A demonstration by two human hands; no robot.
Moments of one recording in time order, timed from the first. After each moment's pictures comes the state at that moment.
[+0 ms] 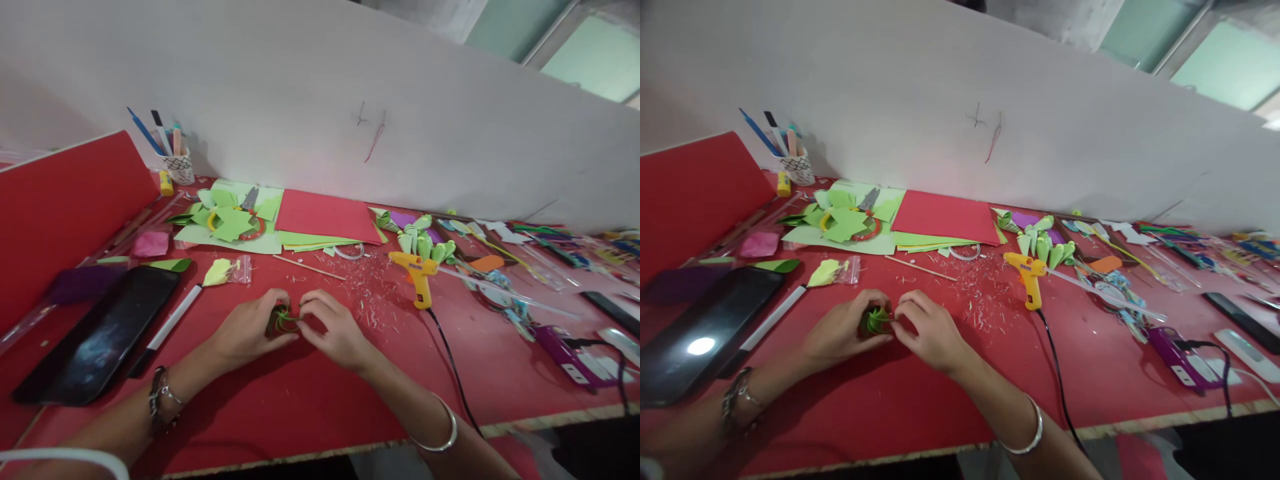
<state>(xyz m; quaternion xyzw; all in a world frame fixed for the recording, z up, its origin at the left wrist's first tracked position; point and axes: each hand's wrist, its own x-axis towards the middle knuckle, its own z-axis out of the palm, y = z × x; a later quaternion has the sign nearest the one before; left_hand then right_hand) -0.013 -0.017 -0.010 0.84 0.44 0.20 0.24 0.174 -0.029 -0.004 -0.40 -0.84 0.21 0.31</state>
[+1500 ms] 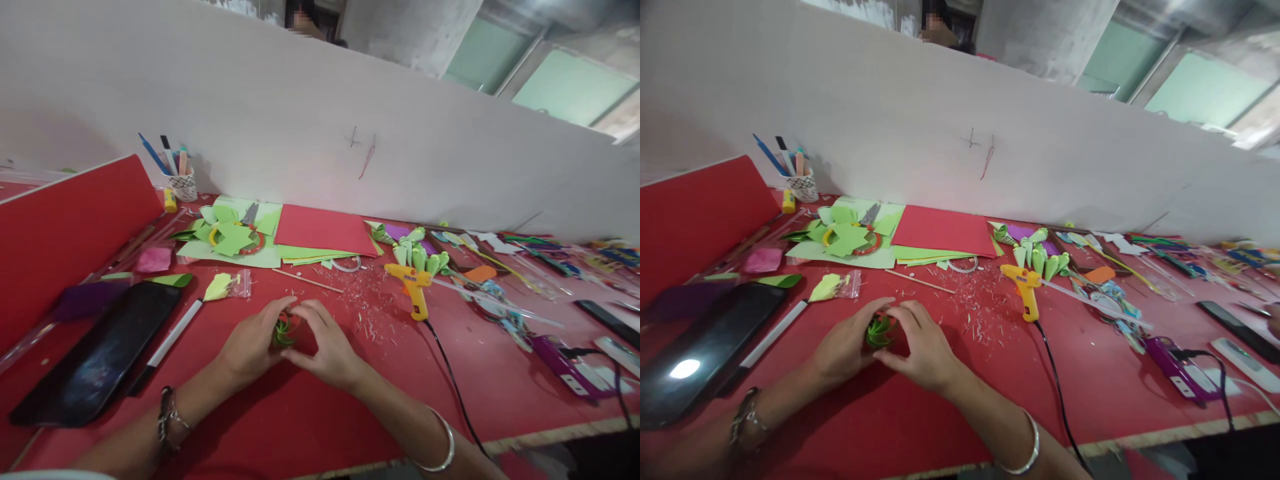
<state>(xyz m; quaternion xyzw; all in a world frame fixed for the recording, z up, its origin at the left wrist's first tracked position) -0.008 -0.021 -0.014 0.84 0.44 0.24 0.22 0.163 -0.033 -0.003 -0.40 -0.83 0.24 0.32</state>
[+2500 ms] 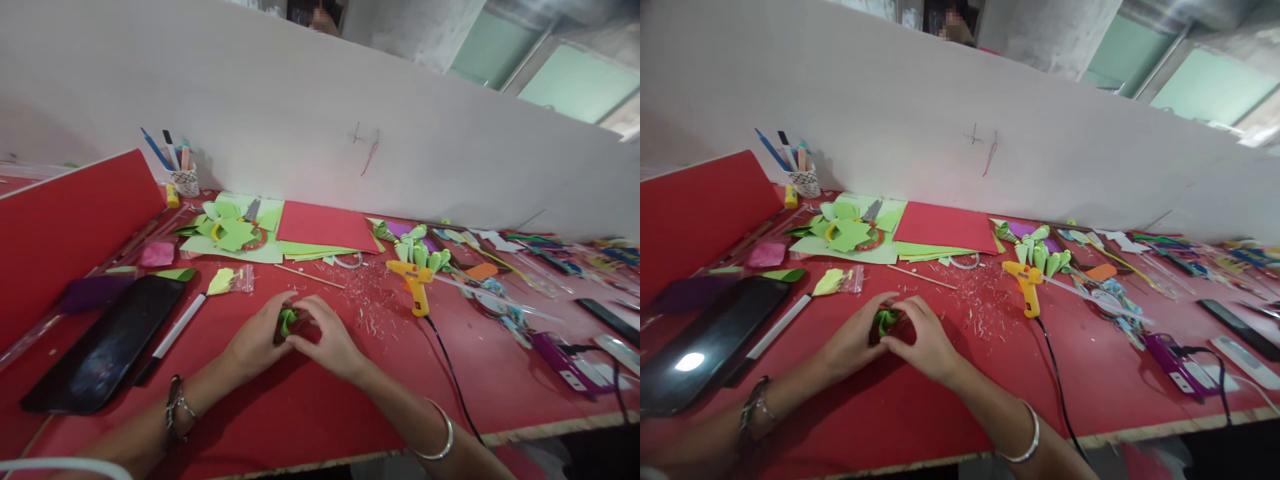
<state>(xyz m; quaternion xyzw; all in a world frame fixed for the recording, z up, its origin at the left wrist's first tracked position) -0.003 -0.020 -0.022 0.81 0.42 0.30 0.29 0.160 -0.030 -0.006 -0.41 -0.78 0.32 0.35</state>
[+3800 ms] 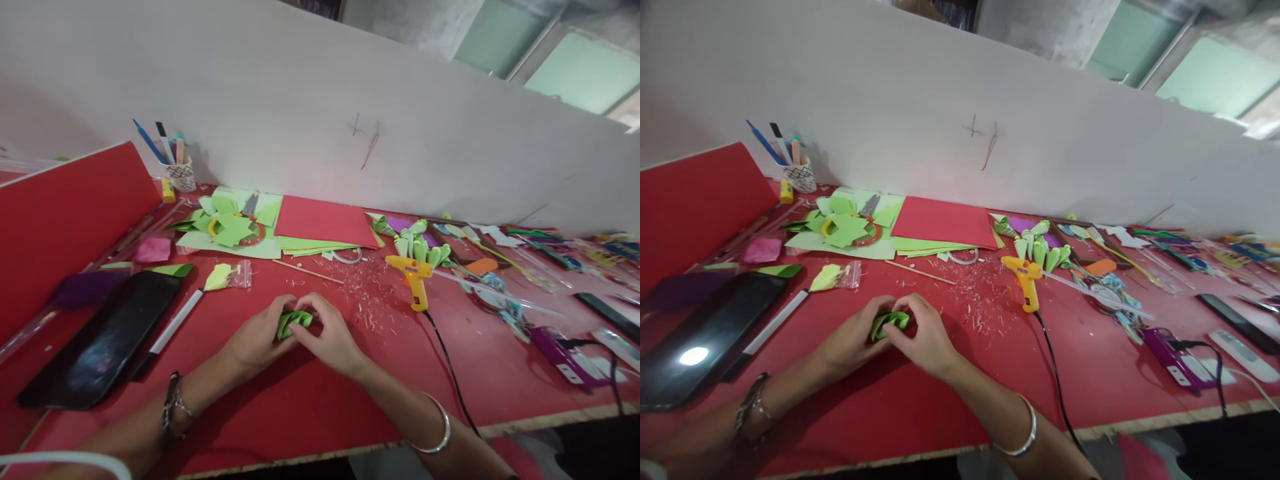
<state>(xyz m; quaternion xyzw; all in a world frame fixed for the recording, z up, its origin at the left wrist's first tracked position) 0.002 -0.025 -0.018 0.80 0.44 0.25 0.32 0.158 -0.033 -0.004 -0.44 -0.72 0.37 0.39</state>
